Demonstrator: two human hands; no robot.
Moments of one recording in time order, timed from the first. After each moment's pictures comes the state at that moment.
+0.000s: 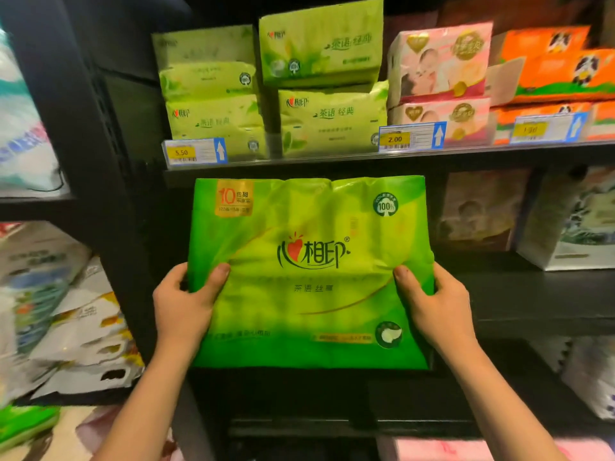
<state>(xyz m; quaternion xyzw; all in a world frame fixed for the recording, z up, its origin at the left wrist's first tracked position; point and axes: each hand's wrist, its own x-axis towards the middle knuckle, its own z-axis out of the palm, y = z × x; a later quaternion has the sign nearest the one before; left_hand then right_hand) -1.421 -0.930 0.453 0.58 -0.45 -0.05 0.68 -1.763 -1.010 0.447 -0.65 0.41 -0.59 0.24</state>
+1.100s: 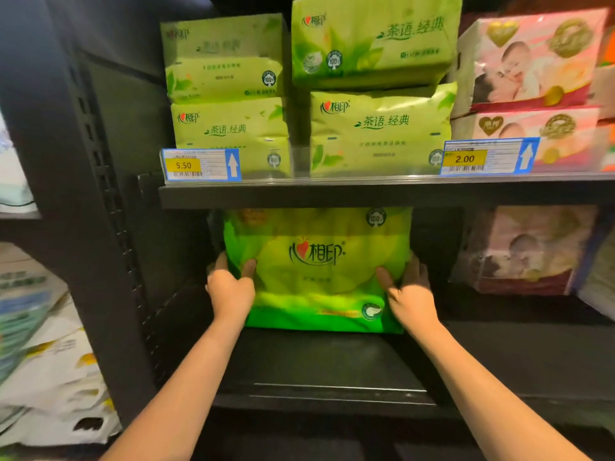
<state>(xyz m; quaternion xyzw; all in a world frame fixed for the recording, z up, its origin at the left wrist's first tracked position) -1.367 -1.115 0.439 0.67 -0.36 -0.09 0.64 -1.671 -1.205 0.422 -0.69 0.50 -0.50 0.14</state>
